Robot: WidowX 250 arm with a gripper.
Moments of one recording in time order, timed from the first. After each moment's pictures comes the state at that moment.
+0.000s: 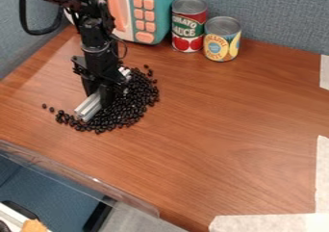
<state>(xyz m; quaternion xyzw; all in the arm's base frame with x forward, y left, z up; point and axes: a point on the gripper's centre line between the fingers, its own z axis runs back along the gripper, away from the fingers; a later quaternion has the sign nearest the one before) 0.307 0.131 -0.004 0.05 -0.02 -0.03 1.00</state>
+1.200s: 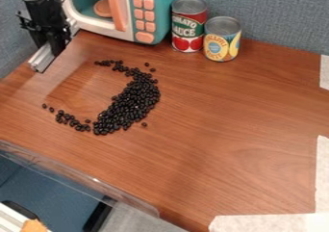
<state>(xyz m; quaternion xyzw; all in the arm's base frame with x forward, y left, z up) 0.339 0.261 0.035 0.06 -0.07 0.05 0.99</state>
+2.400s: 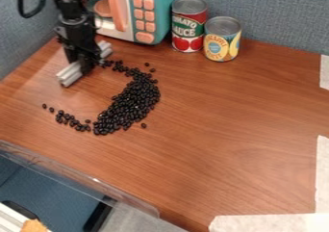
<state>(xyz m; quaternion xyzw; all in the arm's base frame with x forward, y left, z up) 0.363 0.195 -0.003 0.07 -0.05 -0.08 0.99</state>
